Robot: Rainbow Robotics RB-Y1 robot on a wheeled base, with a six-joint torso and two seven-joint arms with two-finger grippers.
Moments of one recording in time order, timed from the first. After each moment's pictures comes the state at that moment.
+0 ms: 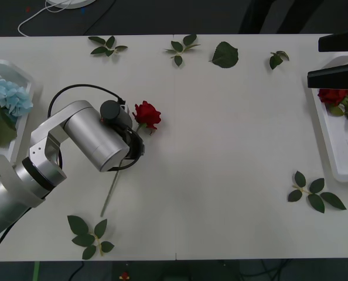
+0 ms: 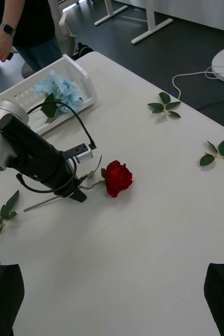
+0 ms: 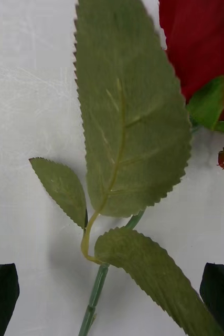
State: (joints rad) right arm -0.31 -1.05 -0.27 -2.01 -1.86 1.26 2.09; left arm -0.57 0.52 -0.67 -1.63 0.38 1.31 -0.79
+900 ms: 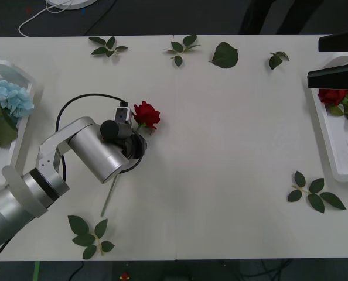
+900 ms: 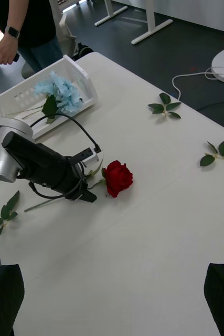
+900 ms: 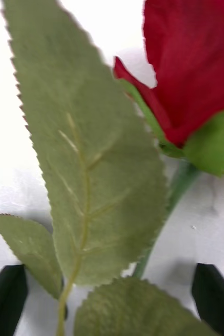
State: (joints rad) right arm -0.31 -1.05 -0.27 -2.01 -1.86 1.26 2.09; left arm -0.54 0.50 -0.70 -1.50 0.26 1.03 -0.79
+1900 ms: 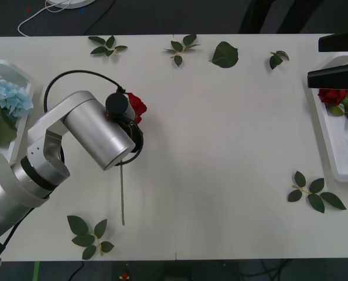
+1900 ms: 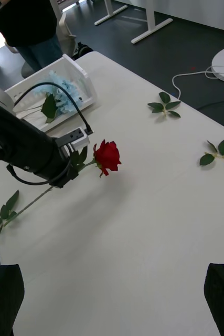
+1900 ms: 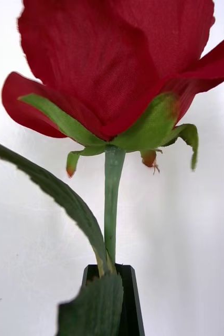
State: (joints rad) right arm -0.31 -1.05 -0.27 -2.01 -1.86 1.26 2.09; left arm -0.58 0.50 -0.61 -1.82 0.27 1.51 -0.79
